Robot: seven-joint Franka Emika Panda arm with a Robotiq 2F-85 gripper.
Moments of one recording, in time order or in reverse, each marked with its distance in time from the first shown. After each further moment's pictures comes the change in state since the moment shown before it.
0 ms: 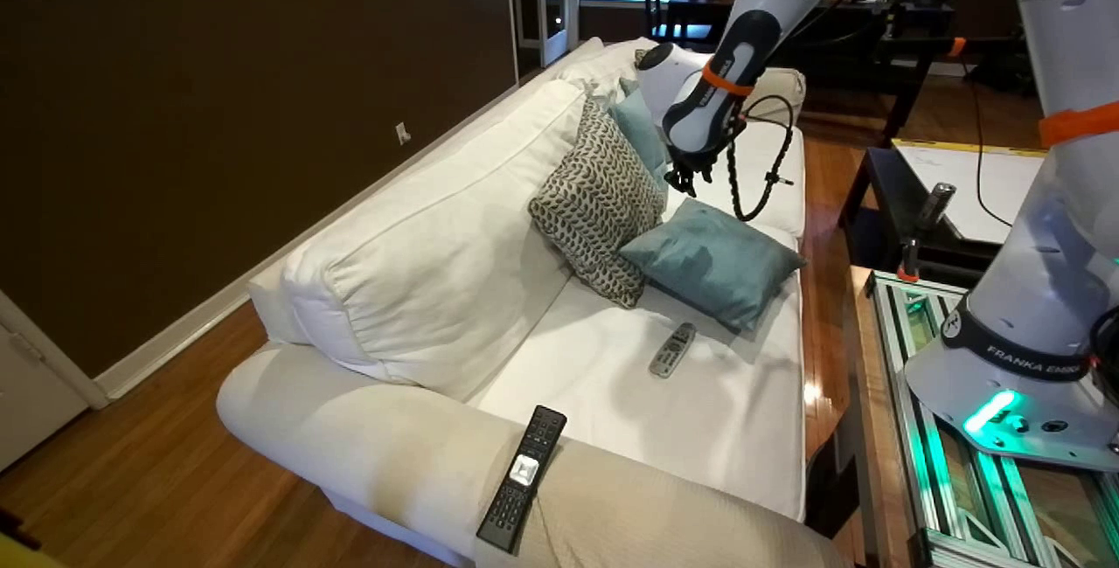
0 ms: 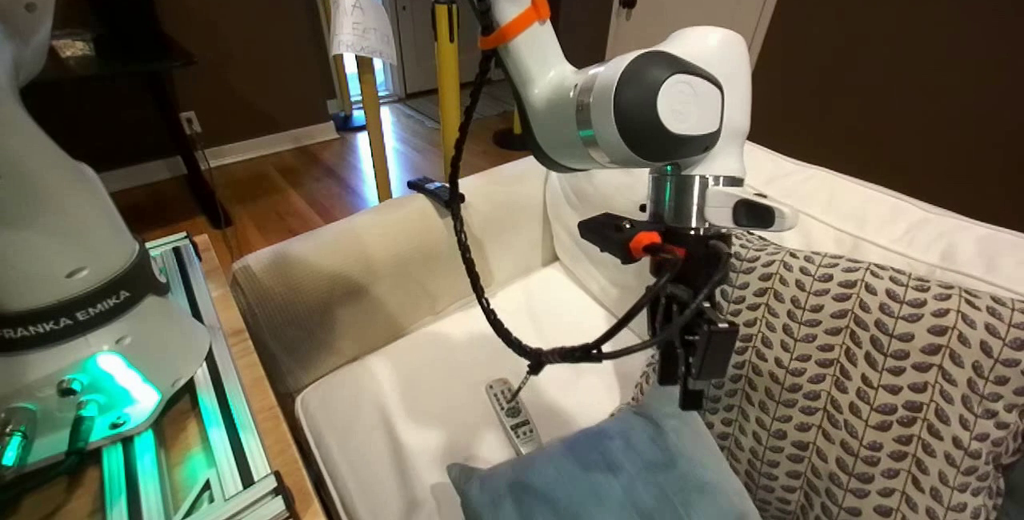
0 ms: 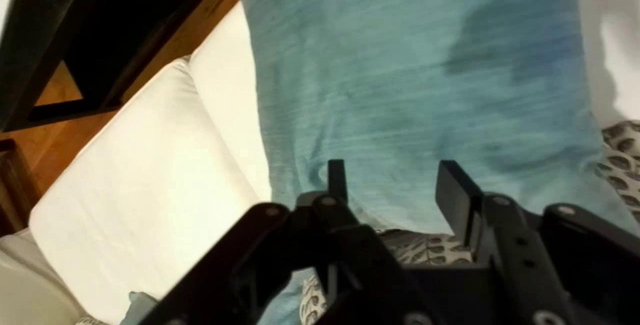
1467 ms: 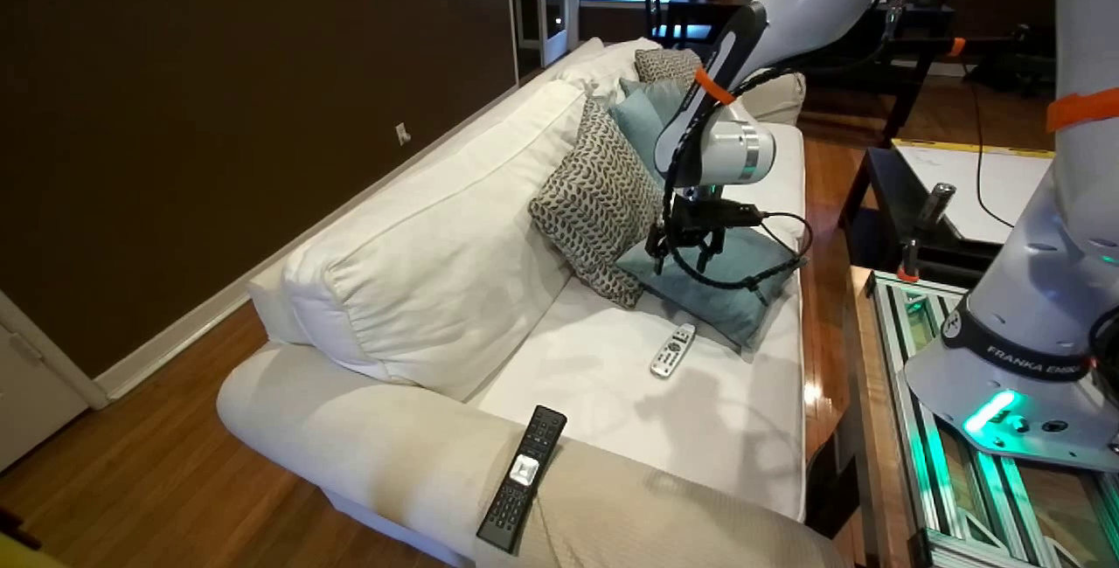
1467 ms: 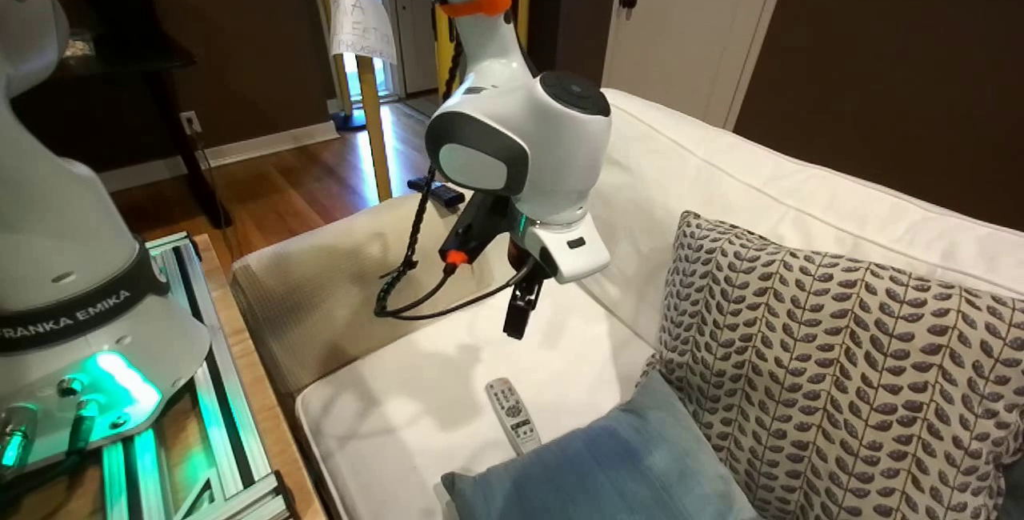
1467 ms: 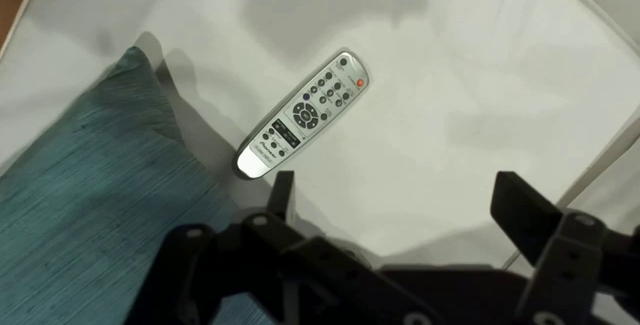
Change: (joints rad) arm -0.150 -0.127 0.391 -0.404 1.030 0.328 -0.379
